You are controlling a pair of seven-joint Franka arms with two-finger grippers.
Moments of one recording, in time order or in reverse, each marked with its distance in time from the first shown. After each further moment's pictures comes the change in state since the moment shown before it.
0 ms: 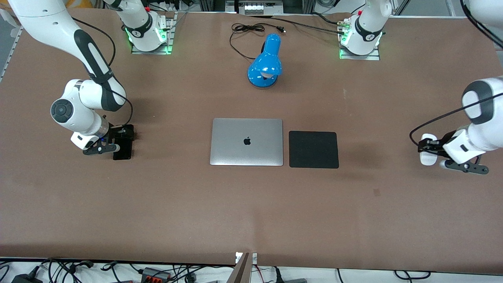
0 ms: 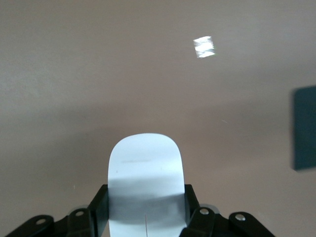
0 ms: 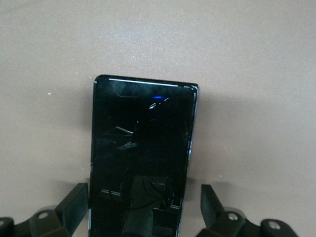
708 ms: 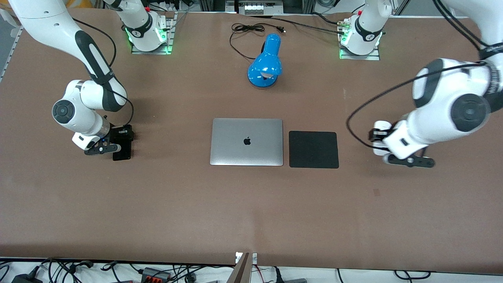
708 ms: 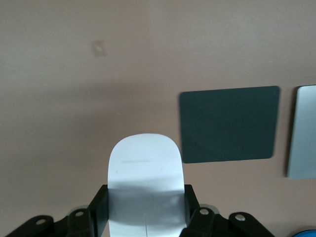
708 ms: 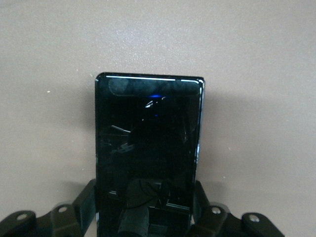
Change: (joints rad) left arm -0.196 0.003 -0.197 0.114 0.054 -0.176 -0.523; right arm 0.003 0.007 0.000 0.003 -0.001 0.000 -0.004
